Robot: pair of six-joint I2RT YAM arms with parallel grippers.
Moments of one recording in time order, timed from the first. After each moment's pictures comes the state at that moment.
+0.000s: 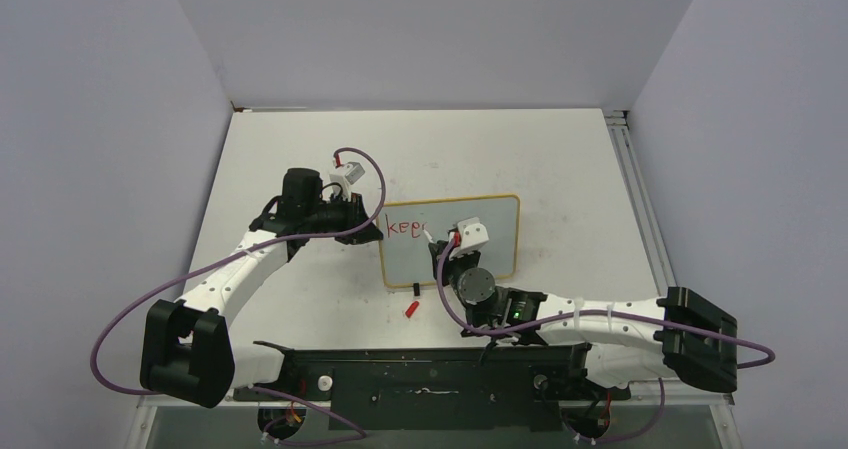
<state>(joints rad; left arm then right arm) -0.28 1.28 0.83 -0.28 0.68 -0.22 1.21 1.22 0.57 0.46 0.78 0.28</state>
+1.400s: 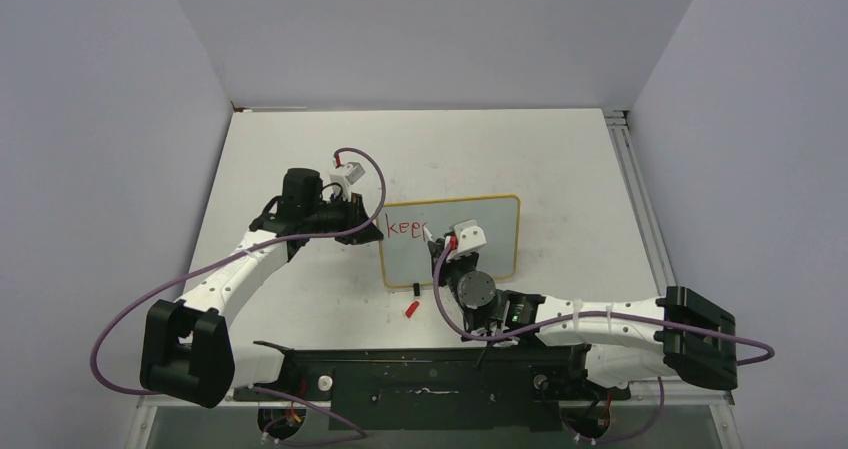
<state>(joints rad) -0.28 1.28 0.83 -0.28 0.68 -0.22 1.26 1.22 0.58 0.50 0.84 0.20</state>
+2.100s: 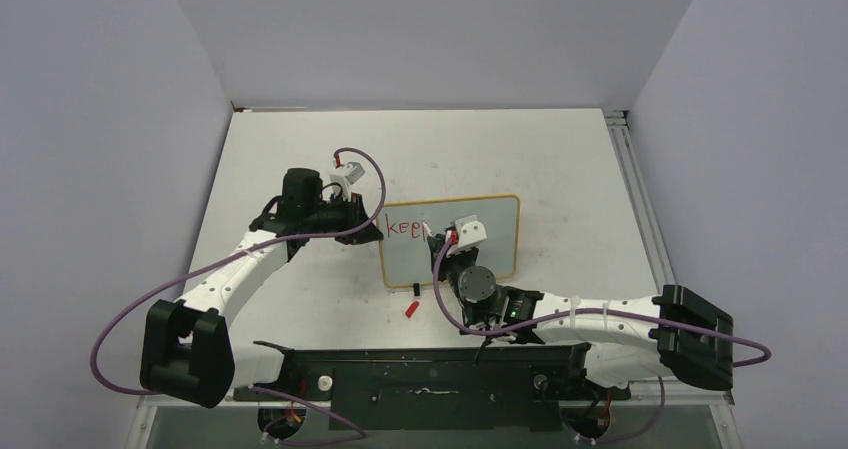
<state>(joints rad) -0.28 1.28 0.83 -0.28 0.68 -0.22 1.22 1.24 0.58 0.54 0.81 0.20</state>
